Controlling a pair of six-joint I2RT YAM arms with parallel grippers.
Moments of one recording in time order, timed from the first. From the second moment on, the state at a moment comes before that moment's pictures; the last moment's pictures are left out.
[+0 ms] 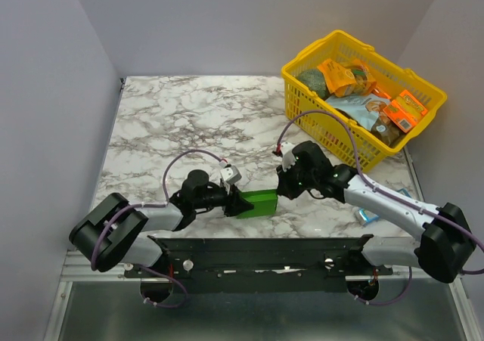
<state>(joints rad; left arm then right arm) -0.67 1.36 0.26 0.79 0.64 -0.22 0.74 1.23 0.79 -0.39 -0.22 0.12</state>
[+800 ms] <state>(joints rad) -0.81 1.00 0.32 0.55 0.74 -0.30 0.74 1.03 0.97 -0.61 -0.60 -0.06</state>
